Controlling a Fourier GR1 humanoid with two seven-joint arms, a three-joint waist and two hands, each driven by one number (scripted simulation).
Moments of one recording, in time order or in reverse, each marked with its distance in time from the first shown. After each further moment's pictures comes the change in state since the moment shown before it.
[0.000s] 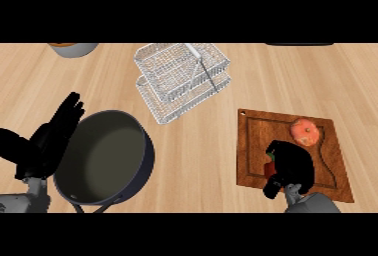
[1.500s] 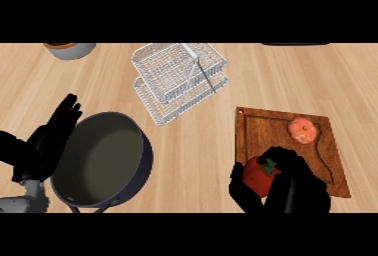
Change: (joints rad) left arm 0.016 -0.034 0.045 -0.016 -0.039 -0.030 0.021; right arm 0.143 0.237 0.221 -0.543 0.711 -0.239 0.230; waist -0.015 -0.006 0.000
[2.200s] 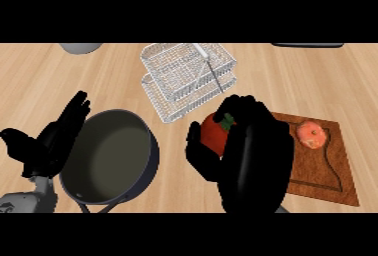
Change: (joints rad) left arm -0.026 -0.029 -0.025 -0.003 -0.027 -0.016 -0.002; right arm -0.547 0.022 -0.006 0.132 -0.198 0.137 0.118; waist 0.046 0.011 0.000
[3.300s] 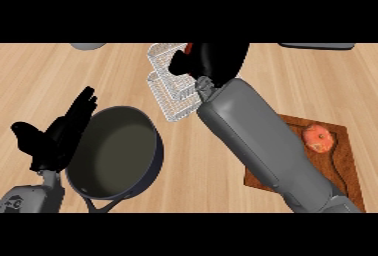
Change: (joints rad) left arm -0.042 -0.023 -0.010 0.019 -0.024 -0.005 0.011; right arm -0.551 0.001 -0.282 0.753 -0.347 -0.169 -0.021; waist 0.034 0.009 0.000
